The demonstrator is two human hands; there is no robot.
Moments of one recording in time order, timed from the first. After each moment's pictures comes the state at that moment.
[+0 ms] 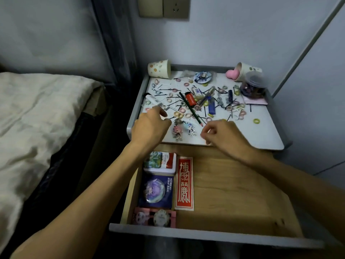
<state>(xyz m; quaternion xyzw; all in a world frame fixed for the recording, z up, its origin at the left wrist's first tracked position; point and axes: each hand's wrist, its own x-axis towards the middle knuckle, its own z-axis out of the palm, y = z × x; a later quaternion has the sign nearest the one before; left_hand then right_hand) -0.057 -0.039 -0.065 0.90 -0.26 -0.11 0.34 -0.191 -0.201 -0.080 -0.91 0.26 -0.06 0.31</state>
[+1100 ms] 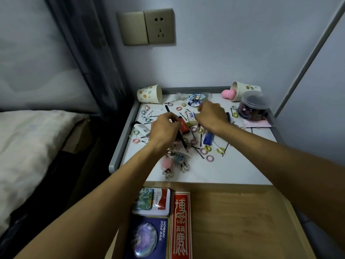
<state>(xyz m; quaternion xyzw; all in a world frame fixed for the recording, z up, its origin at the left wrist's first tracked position) -0.013 -0.161 -0.073 0.82 -0.19 -0.19 0.50 -0.060 -0.307 -0.078 -0.90 0.37 -0.11 0.20</state>
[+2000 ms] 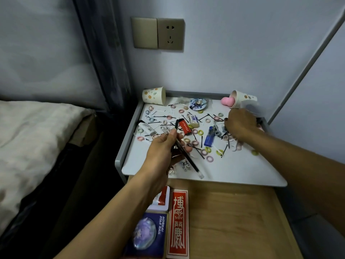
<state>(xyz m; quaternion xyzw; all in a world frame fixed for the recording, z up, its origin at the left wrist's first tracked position) -0.081 -0.087 -0.044 0.56 -0.07 -0.36 0.75 -0.109 -0.349 -0.070 -0.91 0.41 -0.03 -0.03</state>
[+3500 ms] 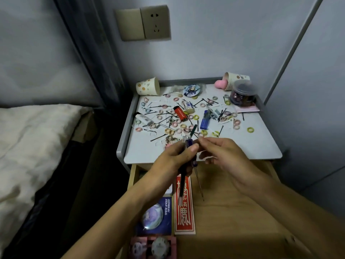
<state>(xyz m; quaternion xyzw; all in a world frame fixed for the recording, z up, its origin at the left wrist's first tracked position) -0.121 -0.052 -0.060 0.62 -0.29 -0.42 0.60 -0.218 -0.186 -0.066 -0.66 0.28 -0.13 0.69</state>
